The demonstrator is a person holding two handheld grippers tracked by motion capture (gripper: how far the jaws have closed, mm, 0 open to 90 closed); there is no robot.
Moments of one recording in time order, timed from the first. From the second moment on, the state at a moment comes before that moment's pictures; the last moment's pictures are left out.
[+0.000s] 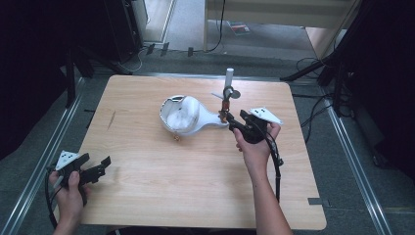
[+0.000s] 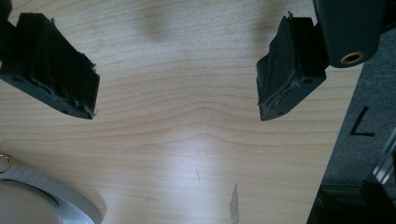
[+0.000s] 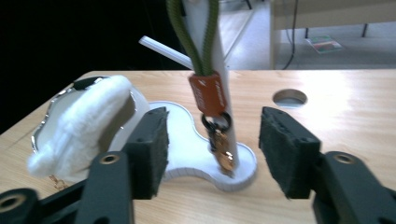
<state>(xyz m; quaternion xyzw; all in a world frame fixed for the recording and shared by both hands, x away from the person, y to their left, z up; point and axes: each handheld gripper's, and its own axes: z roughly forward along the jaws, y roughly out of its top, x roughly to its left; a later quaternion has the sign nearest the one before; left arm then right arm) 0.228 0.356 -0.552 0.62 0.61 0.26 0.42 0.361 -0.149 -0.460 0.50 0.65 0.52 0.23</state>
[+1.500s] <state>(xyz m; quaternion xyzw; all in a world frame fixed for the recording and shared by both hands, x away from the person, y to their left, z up) 0.228 0.356 -0.553 0.62 0.61 0.26 0.42 0.271 -0.248 -0.504 0.57 0.64 0.43 0.29</state>
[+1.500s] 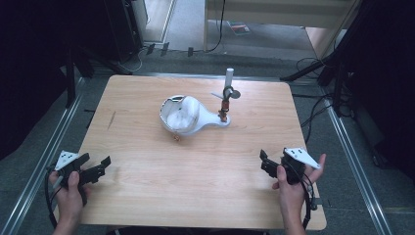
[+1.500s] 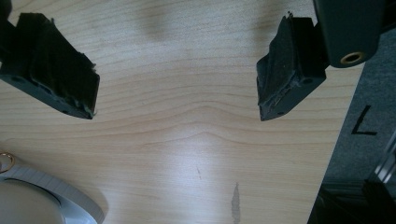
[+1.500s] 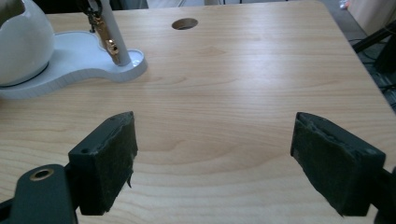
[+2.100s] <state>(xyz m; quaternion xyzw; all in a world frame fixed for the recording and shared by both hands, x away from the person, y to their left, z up) 0.228 0.356 -0.552 0.62 0.61 0.26 0.42 0.222 -0.316 -0.523 0.60 0.61 0.40 0.32</state>
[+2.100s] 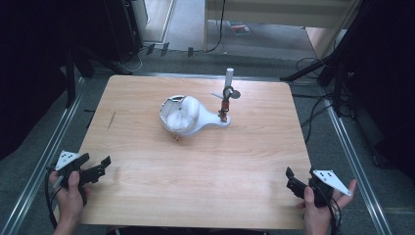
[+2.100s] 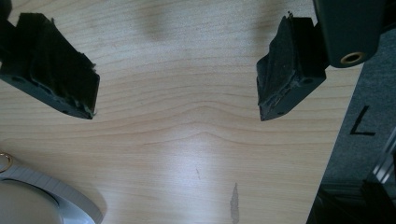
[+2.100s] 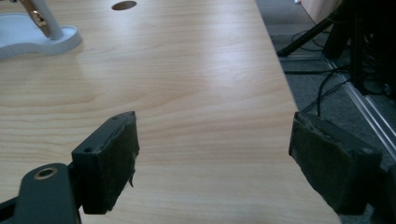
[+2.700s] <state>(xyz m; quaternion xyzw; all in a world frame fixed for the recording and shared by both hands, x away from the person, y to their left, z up) 0.228 0.356 -0.552 0.62 0.61 0.26 0.42 0.199 -0.354 -0.544 0.62 0.60 0.38 0.32</state>
